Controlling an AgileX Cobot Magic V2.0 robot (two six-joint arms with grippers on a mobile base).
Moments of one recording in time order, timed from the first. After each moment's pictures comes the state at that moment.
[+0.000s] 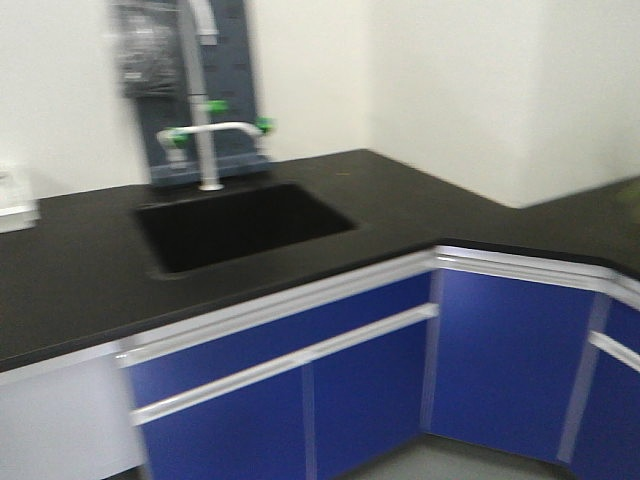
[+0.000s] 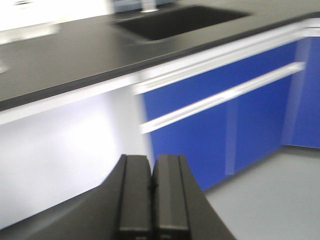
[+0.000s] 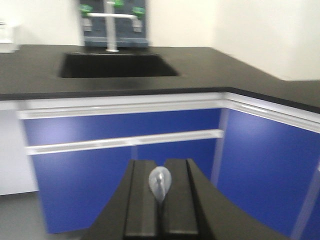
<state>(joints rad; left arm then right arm) -0.07 -0.01 0.03 -0.02 0.01 0.05 0.26 0.37 -0.23 -0.28 0.07 0.21</state>
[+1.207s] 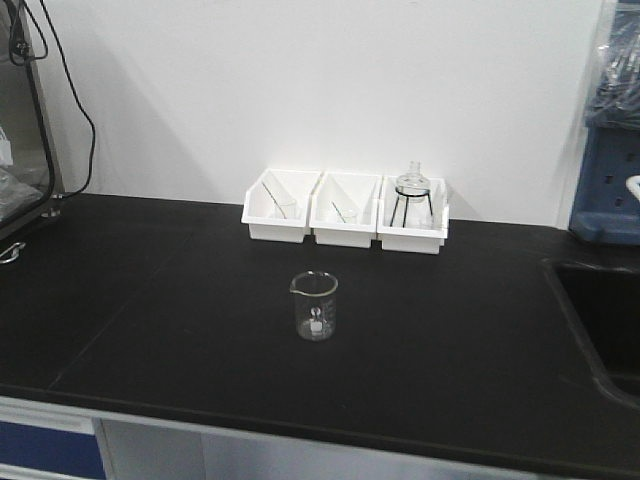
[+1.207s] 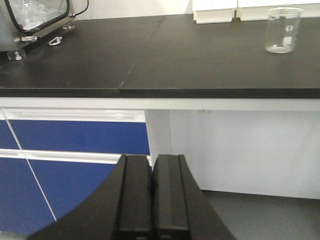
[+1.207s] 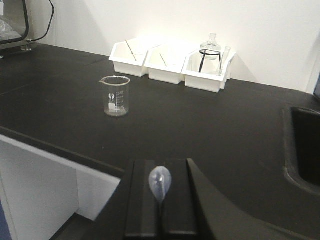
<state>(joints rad) -0.07 -0.01 0.03 -0.02 0.01 0.05 0.26 0.37 -0.23 -0.28 0.07 0.21</state>
